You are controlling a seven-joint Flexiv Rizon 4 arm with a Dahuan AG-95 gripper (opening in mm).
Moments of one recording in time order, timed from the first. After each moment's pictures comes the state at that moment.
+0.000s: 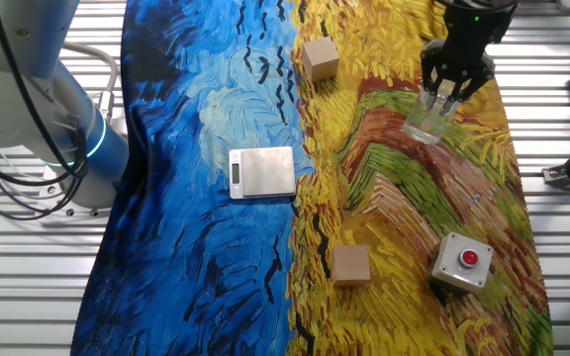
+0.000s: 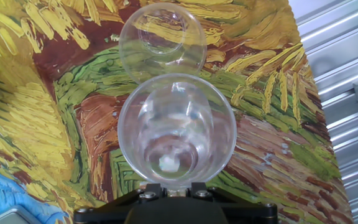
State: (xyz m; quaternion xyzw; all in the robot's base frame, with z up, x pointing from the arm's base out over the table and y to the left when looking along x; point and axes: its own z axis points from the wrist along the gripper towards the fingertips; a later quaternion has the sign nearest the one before) arm 0.624 0.069 0.132 0.52 -0.82 0.14 0.17
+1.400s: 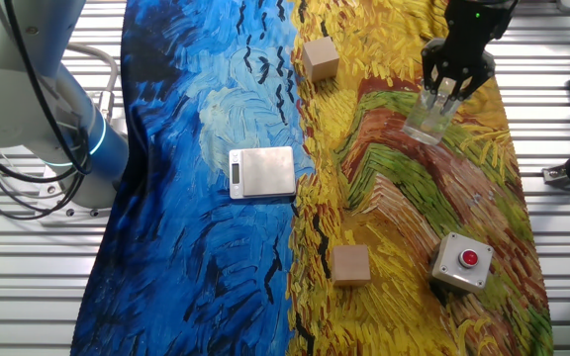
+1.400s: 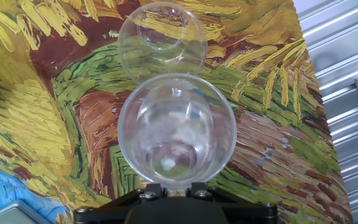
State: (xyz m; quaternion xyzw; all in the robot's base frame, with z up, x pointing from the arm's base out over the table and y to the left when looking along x) arm 0.624 0.070 0.132 0.52 -0.82 0.15 0.19
